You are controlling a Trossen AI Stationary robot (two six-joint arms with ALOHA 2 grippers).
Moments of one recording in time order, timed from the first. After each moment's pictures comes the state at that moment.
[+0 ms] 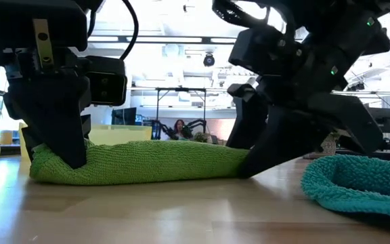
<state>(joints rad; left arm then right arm) -0.33 1.78 0.61 0.35 0.12 -1.01 0.39 1.93 0.96 0.04 0.28 -0.12</state>
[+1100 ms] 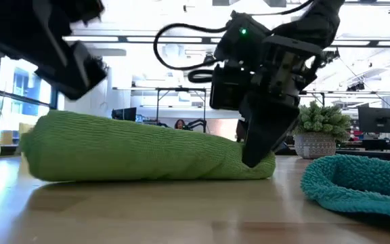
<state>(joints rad) -0.40 1.43 0.61 0.14 -0.05 -0.46 0.12 1.94 0.96 0.03 -0.56 0.40</state>
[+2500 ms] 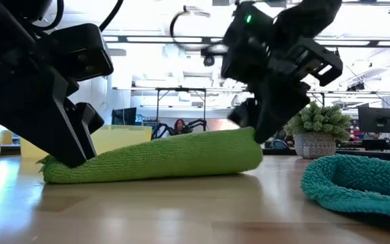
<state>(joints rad) -0.44 1.75 0.62 0.27 -0.18 -0.62 0.08 1.79 0.96 -0.17 -0.43 -0.06</state>
